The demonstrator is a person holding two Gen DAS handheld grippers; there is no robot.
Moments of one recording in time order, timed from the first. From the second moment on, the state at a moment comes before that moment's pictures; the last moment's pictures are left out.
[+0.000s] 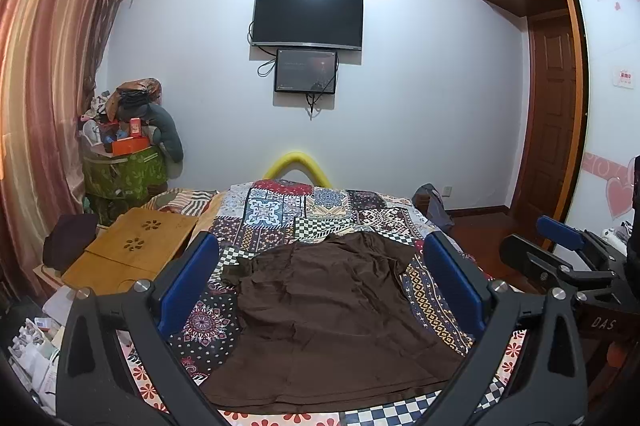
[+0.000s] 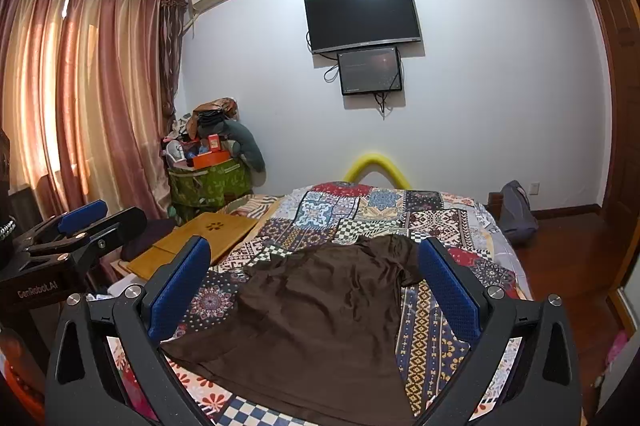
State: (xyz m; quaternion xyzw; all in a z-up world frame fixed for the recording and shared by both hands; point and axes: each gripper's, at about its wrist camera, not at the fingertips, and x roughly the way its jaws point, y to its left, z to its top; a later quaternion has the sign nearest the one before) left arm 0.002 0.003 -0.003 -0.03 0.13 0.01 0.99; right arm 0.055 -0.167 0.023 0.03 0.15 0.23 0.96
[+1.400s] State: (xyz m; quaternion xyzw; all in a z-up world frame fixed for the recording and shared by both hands) left arm 0.009 0.004 -0.009 -0.03 0.13 0.02 0.99; right arm 0.056 -0.166 0.024 0.03 0.16 0.23 0.96
